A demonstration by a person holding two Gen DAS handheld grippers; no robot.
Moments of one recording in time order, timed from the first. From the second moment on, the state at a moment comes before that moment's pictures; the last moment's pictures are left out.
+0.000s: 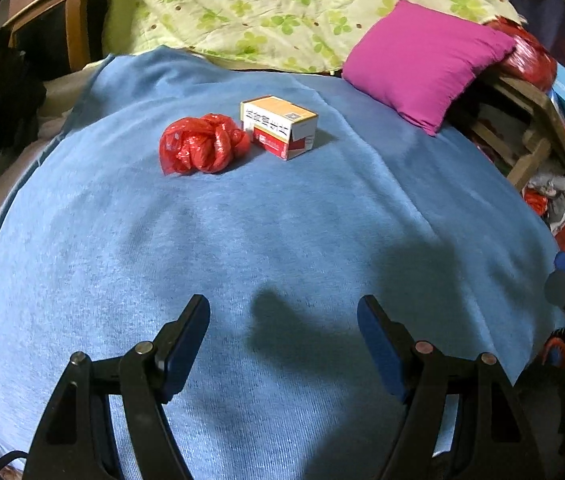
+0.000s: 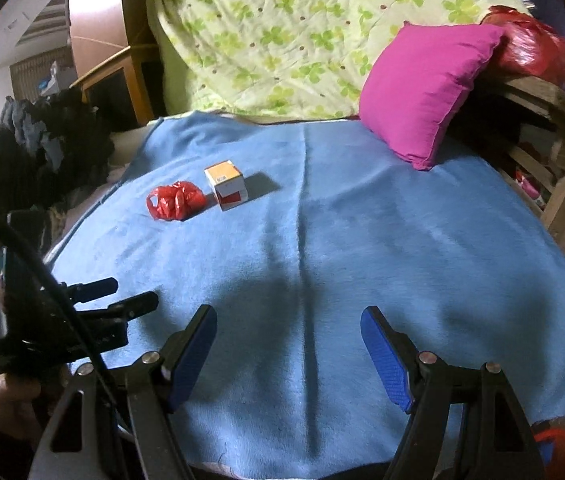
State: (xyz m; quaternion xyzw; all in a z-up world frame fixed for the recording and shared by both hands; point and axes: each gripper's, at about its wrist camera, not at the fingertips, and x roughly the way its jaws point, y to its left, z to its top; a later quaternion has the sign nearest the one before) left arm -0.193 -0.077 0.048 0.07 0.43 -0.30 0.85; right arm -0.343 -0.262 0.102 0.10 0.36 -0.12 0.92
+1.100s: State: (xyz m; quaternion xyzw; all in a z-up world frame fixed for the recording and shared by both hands) left arm -0.120 -0.052 0.029 -0.01 0.46 -0.17 0.87; right arm -0.052 -0.262 0.047 0.06 0.42 -0.04 0.90
